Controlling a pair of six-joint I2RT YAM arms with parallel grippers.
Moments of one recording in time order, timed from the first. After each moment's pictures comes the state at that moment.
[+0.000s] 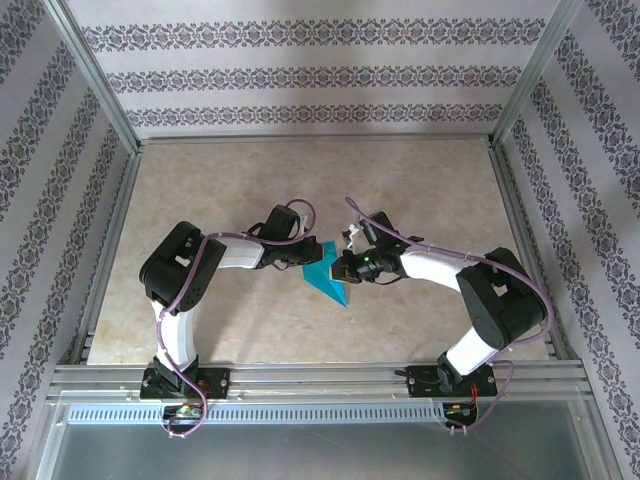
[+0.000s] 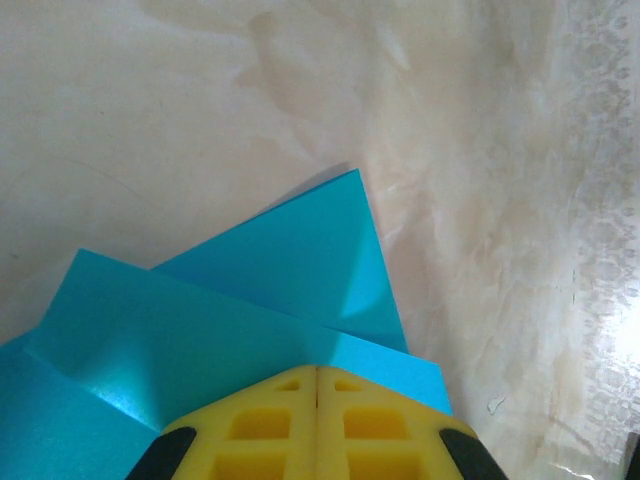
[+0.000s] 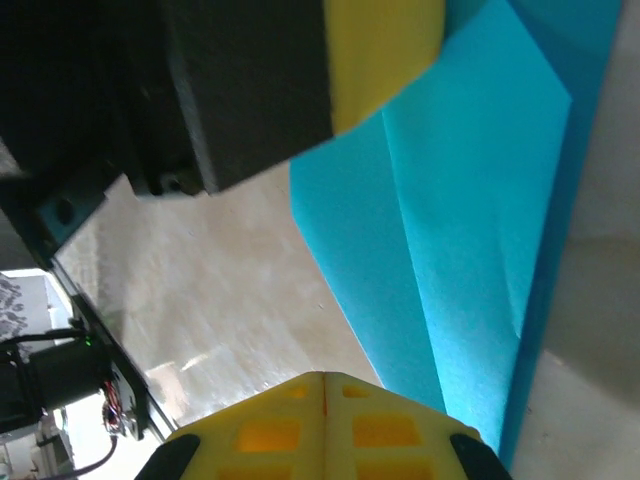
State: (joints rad) left arm -0.52 1.94 0.96 0.15 0.48 -0.64; right arm 0.52 1.61 0.78 -0.18 -0.66 0.63
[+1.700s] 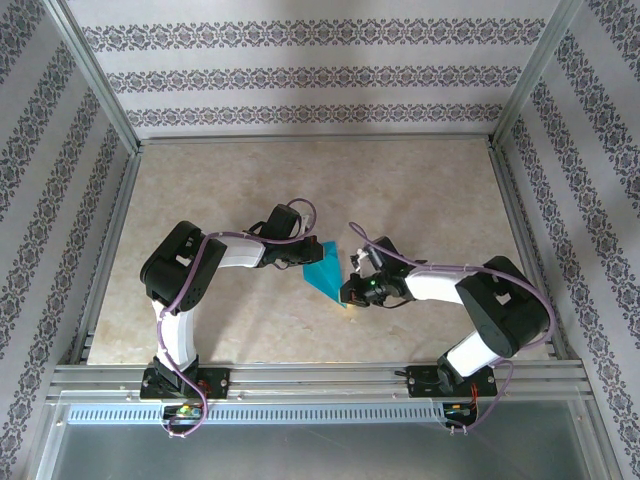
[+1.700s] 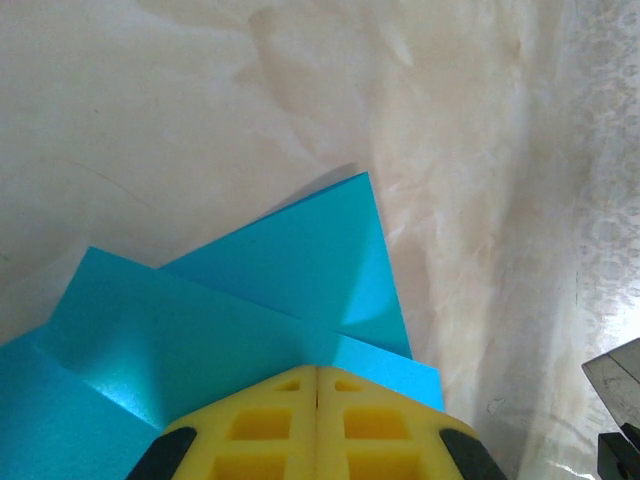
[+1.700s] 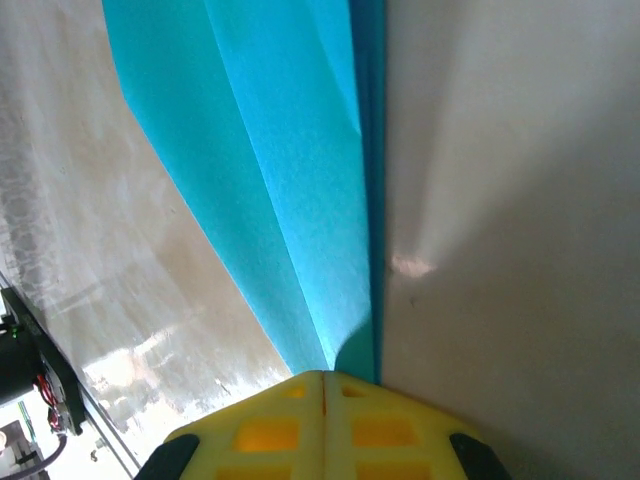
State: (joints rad) left arm -0.52 1.95 0.98 0.12 0.48 -0.64; right arm 0.57 1.55 0.55 -0.08 -0.59 0.69
